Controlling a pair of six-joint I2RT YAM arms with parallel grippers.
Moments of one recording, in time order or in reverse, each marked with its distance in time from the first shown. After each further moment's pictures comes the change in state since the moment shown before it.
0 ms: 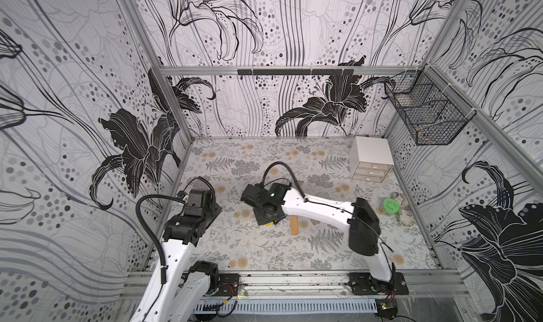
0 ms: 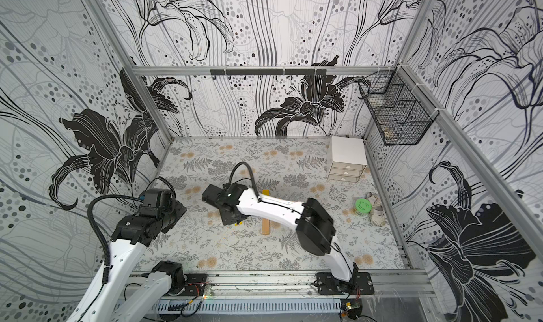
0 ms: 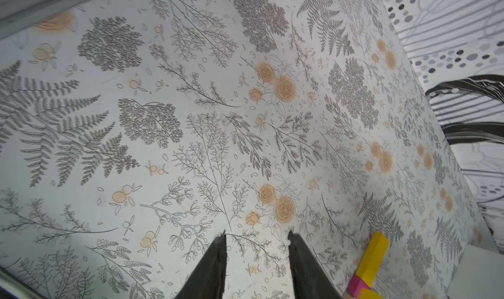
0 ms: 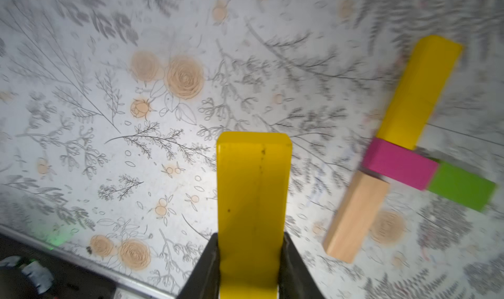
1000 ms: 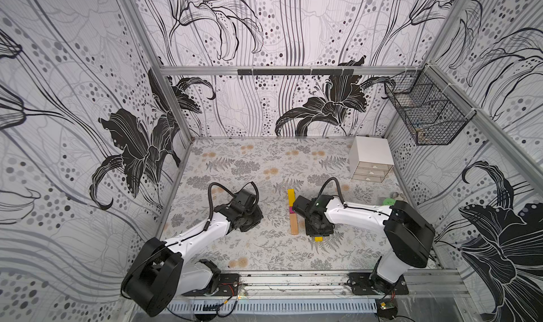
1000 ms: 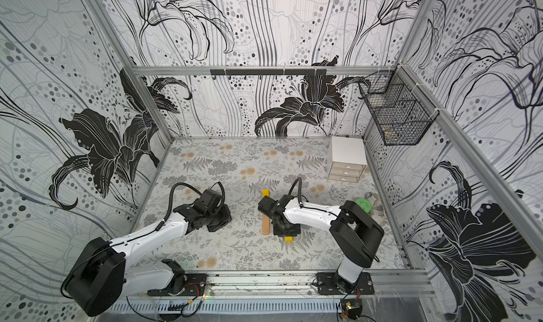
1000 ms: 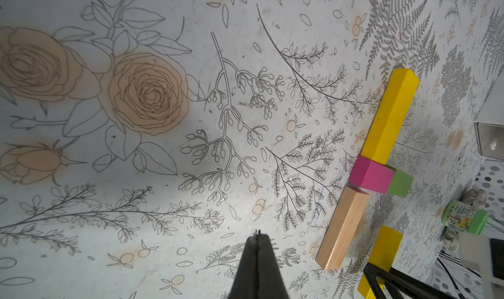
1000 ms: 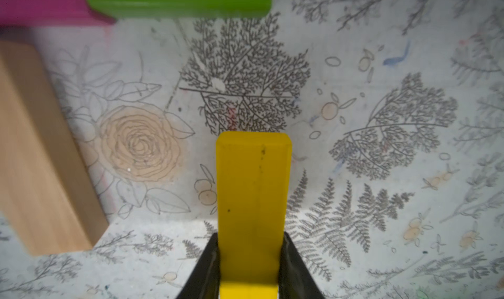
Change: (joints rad) left arm -0.410 0.459 -0.166 0.503 0.296 -0.096; right arm -0.197 -0.283 -0.772 0.160 -0.069 0.156
